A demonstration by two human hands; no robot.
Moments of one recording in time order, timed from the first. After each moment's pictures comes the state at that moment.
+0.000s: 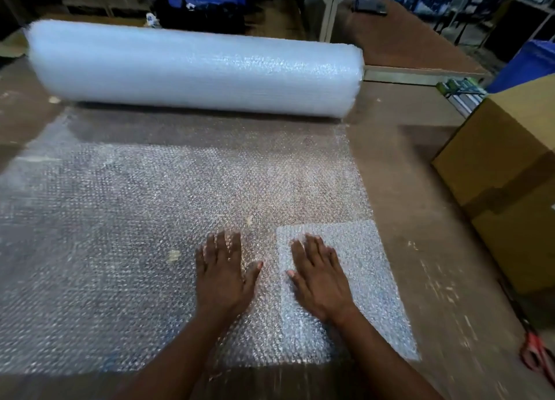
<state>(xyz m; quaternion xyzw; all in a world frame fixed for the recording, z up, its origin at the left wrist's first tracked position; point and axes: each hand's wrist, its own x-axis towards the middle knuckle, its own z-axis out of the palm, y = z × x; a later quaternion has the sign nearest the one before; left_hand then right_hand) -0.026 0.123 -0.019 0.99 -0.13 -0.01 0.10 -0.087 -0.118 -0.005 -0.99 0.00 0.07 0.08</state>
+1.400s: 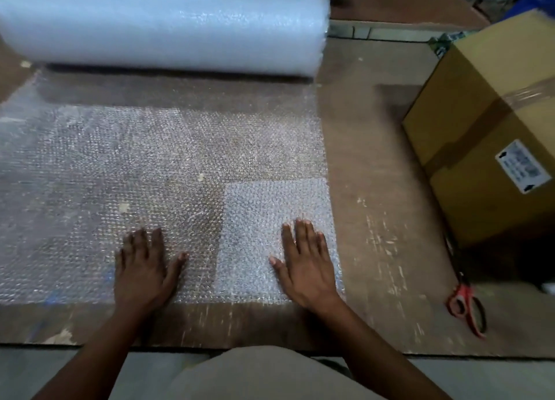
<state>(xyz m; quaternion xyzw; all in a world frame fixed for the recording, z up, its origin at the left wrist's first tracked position) -0.124 0.148 -0.030 1.00 -0.03 -0.01 0.08 -0.189 -0.203 -0.016 -0.99 0.01 0.04 0.11</state>
